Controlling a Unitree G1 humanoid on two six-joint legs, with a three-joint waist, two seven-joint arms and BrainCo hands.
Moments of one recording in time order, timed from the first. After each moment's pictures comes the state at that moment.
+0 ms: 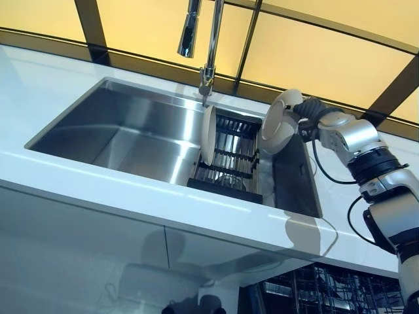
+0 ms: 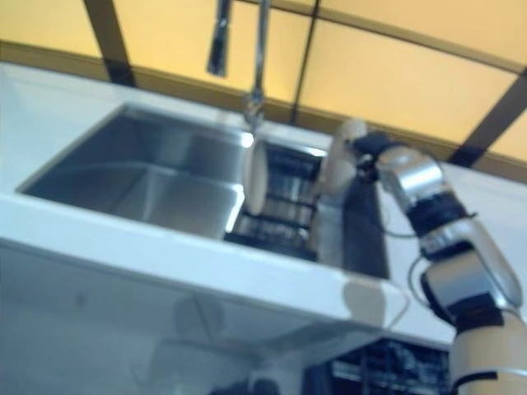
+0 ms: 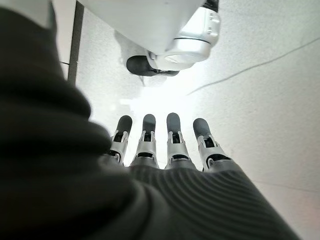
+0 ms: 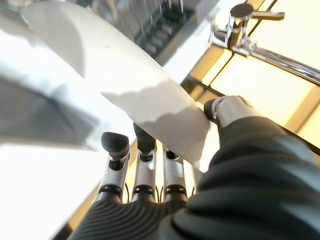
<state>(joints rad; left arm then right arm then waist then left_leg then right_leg) -0.01 0.32 -0.22 1.26 -0.29 0.16 0.02 -1.22 -0.77 0.57 0.66 0.52 0.54 -0.07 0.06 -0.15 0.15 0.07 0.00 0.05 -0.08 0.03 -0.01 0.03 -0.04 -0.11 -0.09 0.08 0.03</state>
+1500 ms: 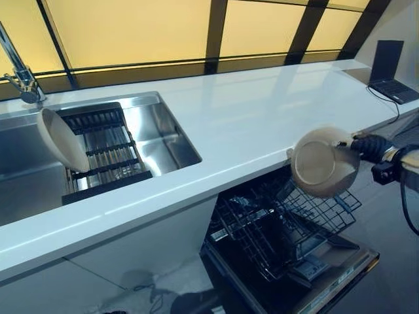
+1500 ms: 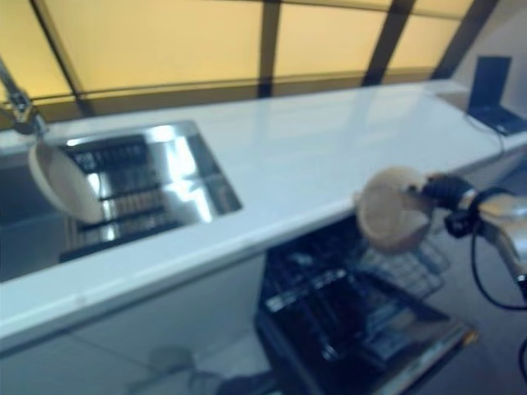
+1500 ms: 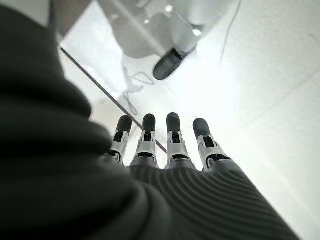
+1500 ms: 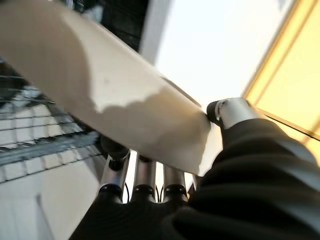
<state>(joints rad) -0.11 0.37 -0.29 1.23 -0.09 0.17 -0.03 -0.60 -1.18 0.23 0.29 0.57 0.49 0.33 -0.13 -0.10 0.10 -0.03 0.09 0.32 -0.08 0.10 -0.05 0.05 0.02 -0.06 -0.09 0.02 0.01</state>
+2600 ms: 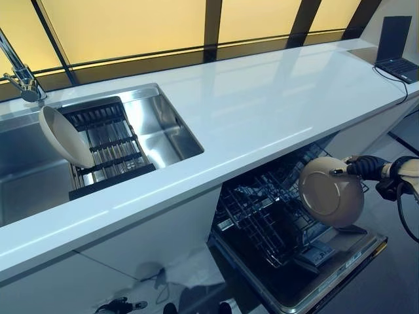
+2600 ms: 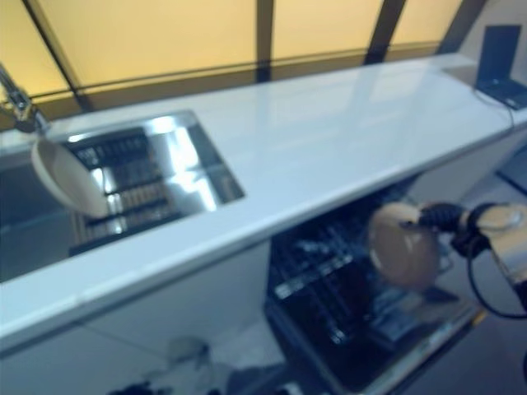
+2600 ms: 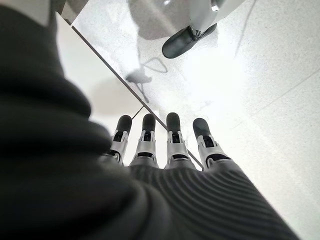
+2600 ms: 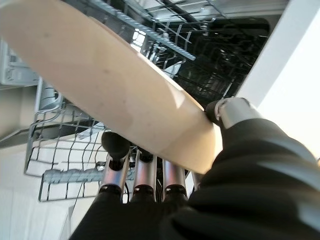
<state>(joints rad) -0.10 0.38 -0.21 1.20 -0.08 0.10 -0.01 -0.59 -1.18 0.29 0.33 0.23 0.46 0.63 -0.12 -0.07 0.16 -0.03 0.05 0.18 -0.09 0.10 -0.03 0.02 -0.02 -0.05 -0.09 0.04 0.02</state>
